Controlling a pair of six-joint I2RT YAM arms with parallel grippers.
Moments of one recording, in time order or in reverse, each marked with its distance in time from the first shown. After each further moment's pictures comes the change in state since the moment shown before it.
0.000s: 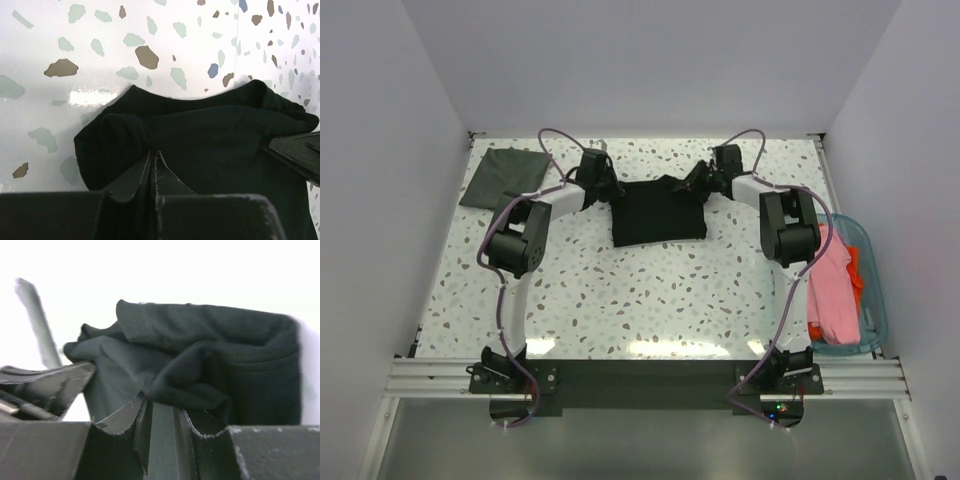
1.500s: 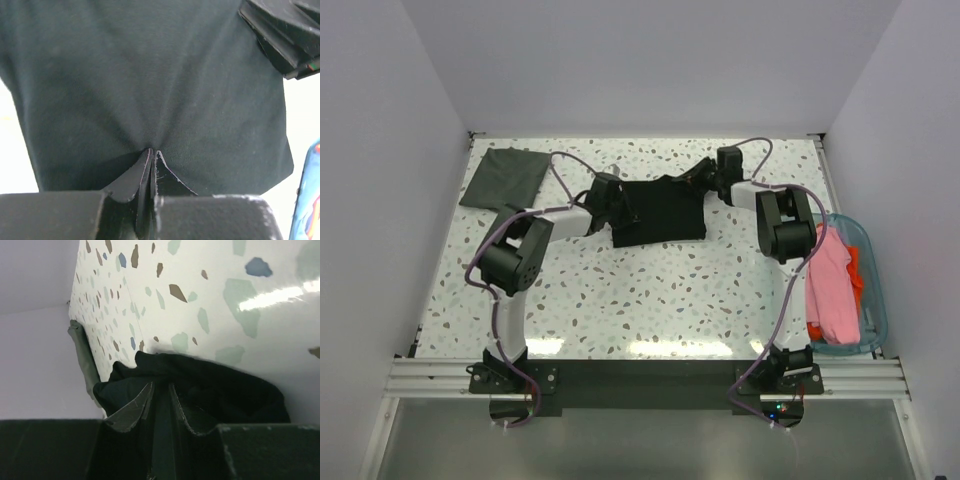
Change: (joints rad) left arm -0.125 -0.164 -0.277 0.075 0.050 -0.116; right arm -0.018 0.087 -0.008 0.293 -0.001 0.248
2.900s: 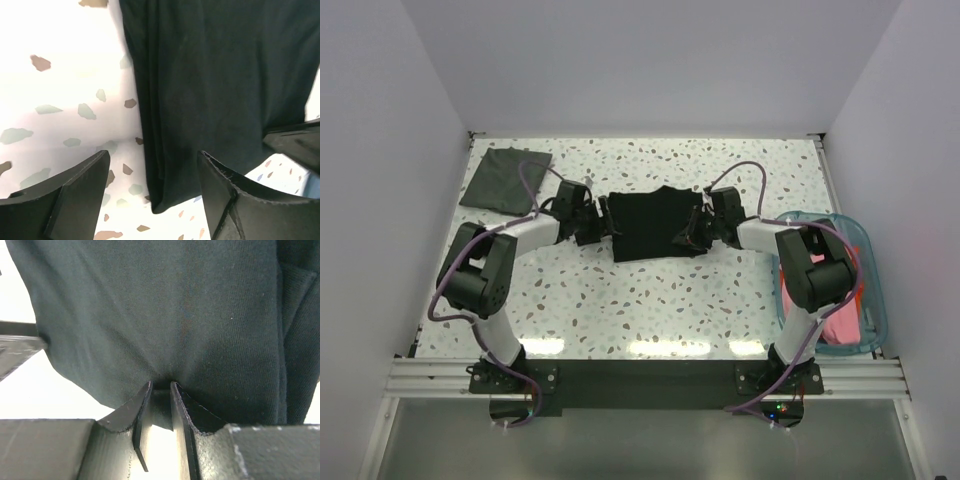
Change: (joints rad) left arm 0.130 -0.286 -0.242 -0.164 0.100 0.113; right arm 0.151 -0.554 -0.676 -0.143 0.056 -0.385
